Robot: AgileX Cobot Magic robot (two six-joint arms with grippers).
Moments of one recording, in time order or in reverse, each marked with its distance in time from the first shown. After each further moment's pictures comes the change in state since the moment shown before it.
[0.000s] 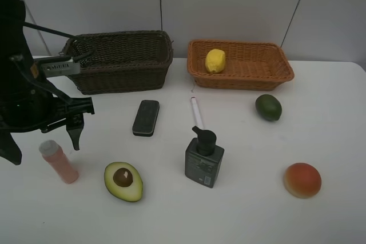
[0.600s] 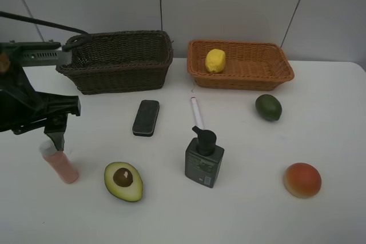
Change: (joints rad) left arm -0.122 -0.145 0.000 0.075 0.093 -0.009; right arm 0.000 0.000 0.000 0.000 0.000 0.000
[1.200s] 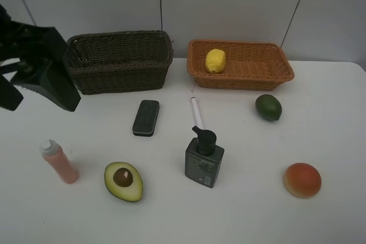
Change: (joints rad) left arm 0.000 -0.205 -0.177 -0.213 0.084 0.472; right arm 0.000 0.000 0.000 0.000 0.000 0.000
